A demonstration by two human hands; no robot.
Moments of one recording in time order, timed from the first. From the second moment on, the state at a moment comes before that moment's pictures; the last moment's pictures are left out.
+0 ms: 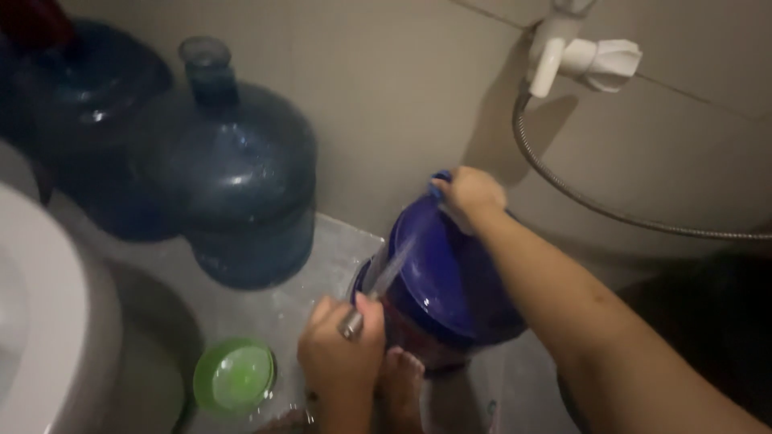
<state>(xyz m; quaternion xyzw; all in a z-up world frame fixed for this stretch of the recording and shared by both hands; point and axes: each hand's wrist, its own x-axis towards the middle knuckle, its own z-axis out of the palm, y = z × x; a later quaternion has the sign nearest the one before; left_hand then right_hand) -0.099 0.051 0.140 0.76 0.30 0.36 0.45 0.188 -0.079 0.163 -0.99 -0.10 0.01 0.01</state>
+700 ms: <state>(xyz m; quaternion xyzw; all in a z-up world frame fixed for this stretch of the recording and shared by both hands) -0.074 0.002 0.147 0.78 0.23 0.35 0.47 -0.015 -0.180 0.193 -0.99 -0.01 0.10 0.01</state>
